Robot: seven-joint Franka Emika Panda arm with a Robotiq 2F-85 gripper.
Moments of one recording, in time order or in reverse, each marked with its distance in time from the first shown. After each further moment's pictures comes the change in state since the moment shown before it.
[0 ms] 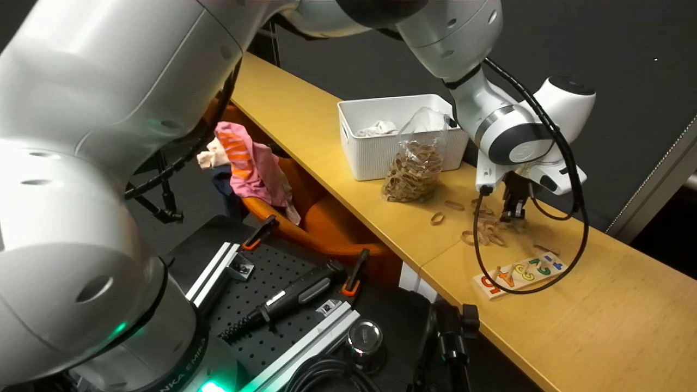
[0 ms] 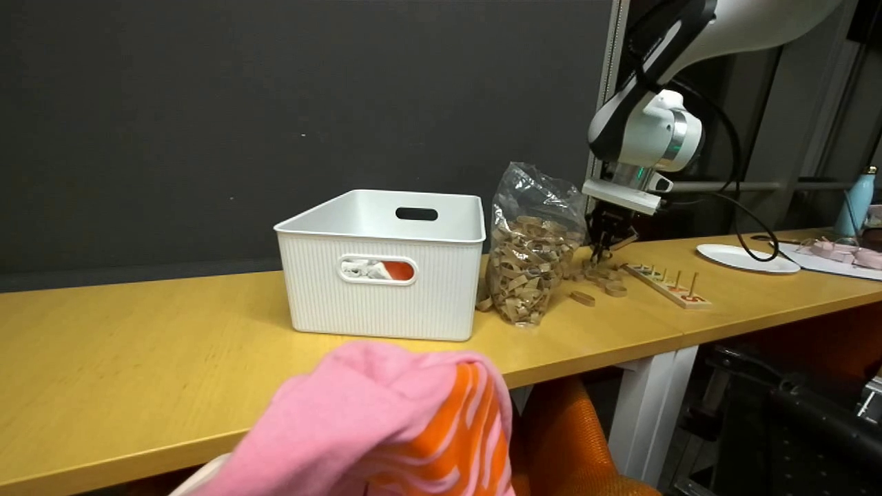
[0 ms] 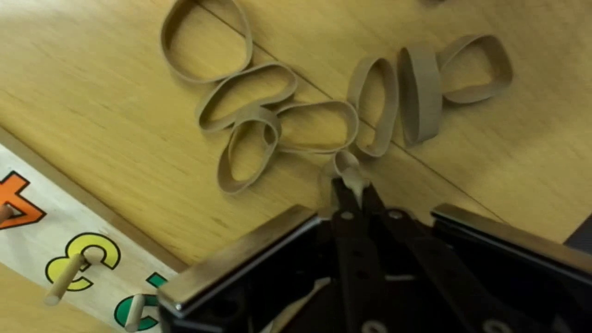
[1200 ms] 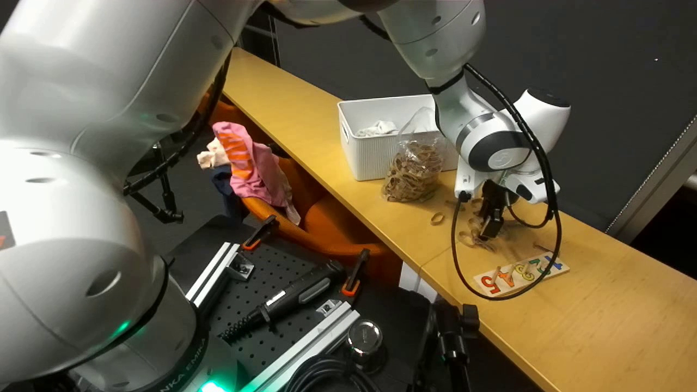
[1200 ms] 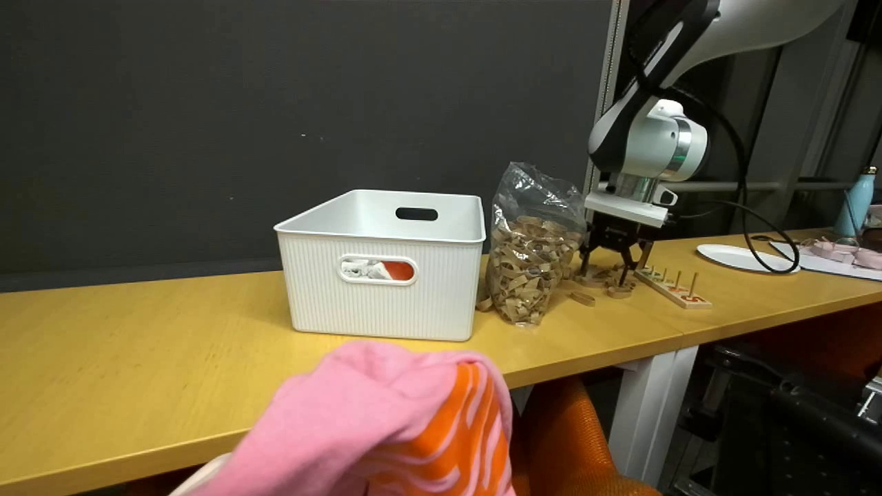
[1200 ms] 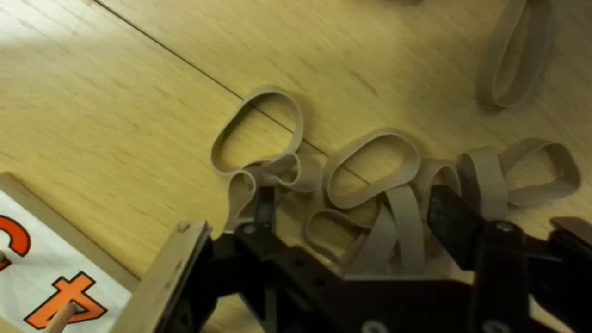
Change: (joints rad) arm 0.034 -0.036 0.007 -0.116 0.000 -0.012 0.000
